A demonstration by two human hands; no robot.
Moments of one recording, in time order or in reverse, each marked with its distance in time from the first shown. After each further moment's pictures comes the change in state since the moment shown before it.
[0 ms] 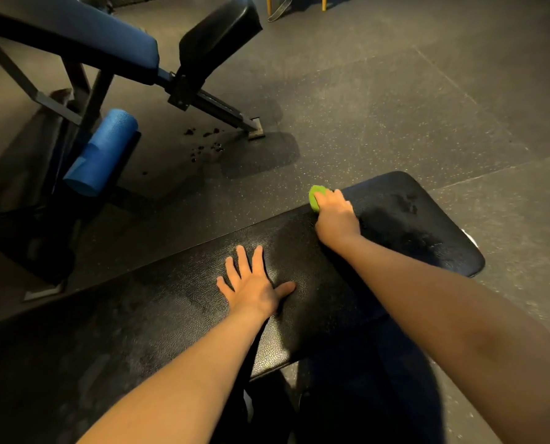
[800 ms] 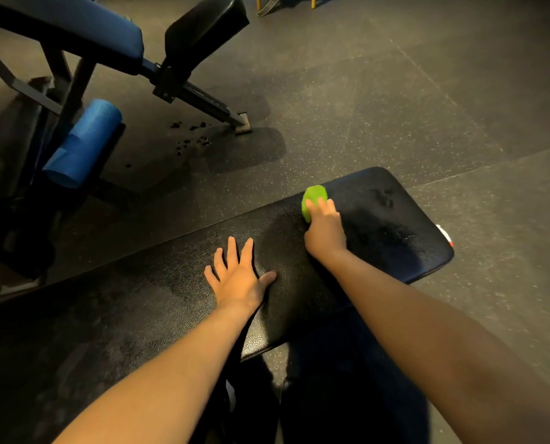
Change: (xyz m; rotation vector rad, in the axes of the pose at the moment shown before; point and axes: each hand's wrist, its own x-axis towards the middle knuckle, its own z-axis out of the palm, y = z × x) left_hand -0.009 0.003 0.010 -0.019 0.099 0.088; right_hand -0.042 0.010 -0.002 0.145 -0.032 0.093
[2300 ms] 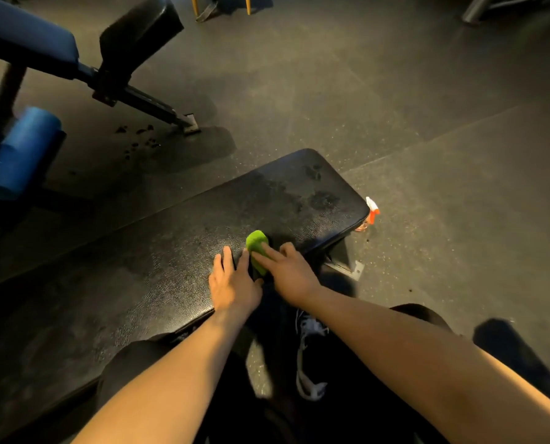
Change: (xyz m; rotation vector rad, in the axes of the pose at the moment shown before) left_hand -0.093 0.038 0.050 0.143 -0.042 0.176; right_hand -0.166 0.050 -0.017 -0.333 -0.229 -0.357
